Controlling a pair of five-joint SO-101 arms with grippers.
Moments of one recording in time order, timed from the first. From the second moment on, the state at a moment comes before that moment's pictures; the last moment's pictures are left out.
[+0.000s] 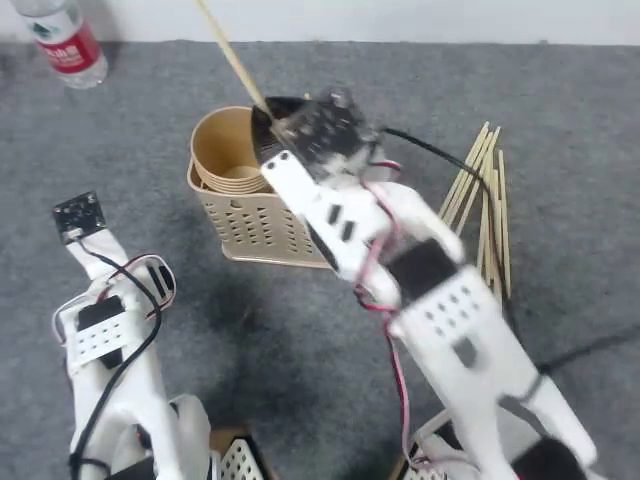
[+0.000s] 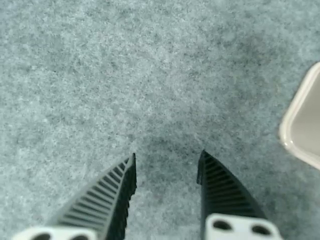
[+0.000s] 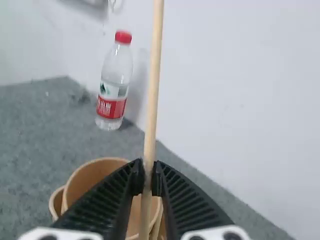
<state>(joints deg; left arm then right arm) -32.0 -35.2 71.1 34.9 4.7 -38.9 -28.0 20.4 25.2 13.5</state>
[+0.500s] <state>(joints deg) -32.0 -35.2 71.1 34.9 4.7 -35.0 -26.6 29.8 17.1 13.6</state>
